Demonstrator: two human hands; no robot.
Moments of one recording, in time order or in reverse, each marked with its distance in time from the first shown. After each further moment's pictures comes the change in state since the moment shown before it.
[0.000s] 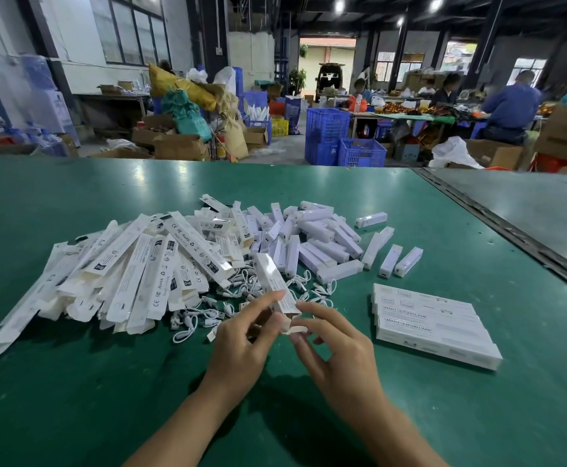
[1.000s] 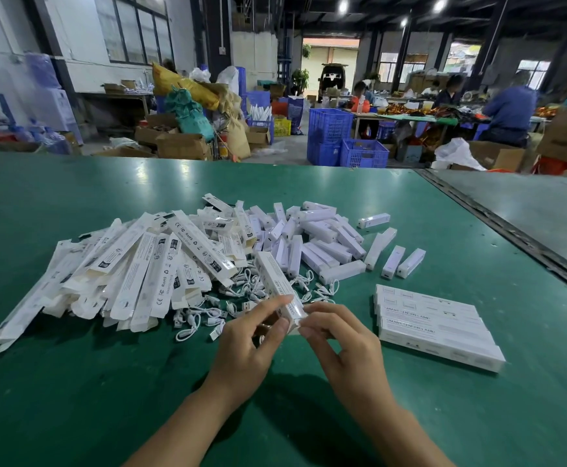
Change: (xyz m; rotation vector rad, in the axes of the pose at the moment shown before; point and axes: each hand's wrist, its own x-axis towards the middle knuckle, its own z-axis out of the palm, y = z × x) left_hand -0.003 0.000 -0.001 0.065 -0.044 0.052; right_hand 0.004 0.002 -0.005 0.132 0.010 -0.007
